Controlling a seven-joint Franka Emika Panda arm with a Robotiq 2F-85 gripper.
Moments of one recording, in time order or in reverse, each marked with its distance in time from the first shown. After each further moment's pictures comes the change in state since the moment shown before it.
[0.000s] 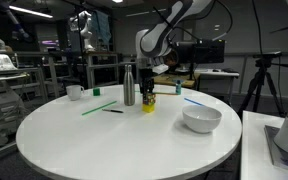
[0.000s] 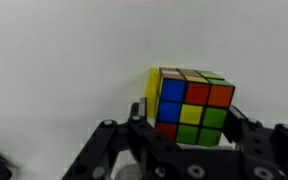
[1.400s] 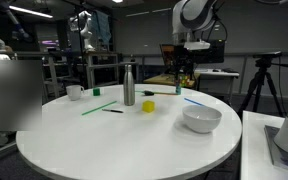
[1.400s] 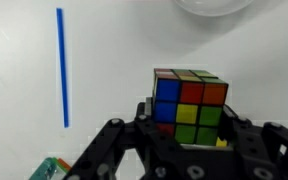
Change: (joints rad) arm -0.060 -0.621 -0.091 -0.536 0.010 -0.040 0.366
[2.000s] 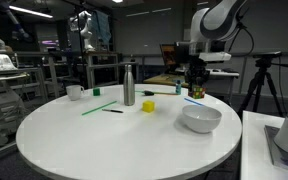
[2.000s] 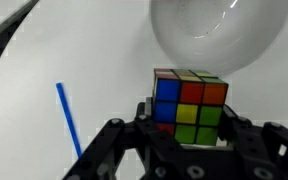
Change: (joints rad) arm -0.044 -0.139 0.025 -0.292 0.089 0.162 0.131
